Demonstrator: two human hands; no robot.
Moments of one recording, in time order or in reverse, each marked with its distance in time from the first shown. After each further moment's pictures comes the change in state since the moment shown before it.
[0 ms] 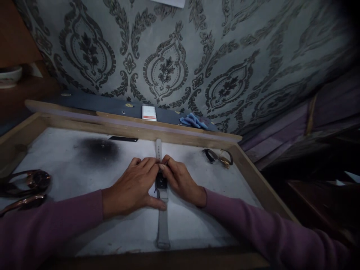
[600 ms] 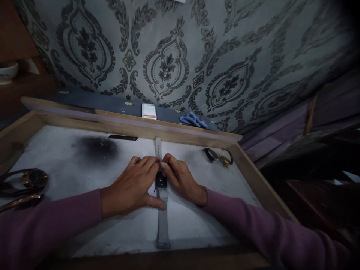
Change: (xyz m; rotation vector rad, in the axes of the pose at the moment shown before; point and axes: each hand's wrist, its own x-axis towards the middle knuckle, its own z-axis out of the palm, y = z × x) left_hand 0.001 -0.001 0.001 0.012 0.004 -0.007; right_hand -0.001 0.001 -0.001 -0.002 0.000 0.039
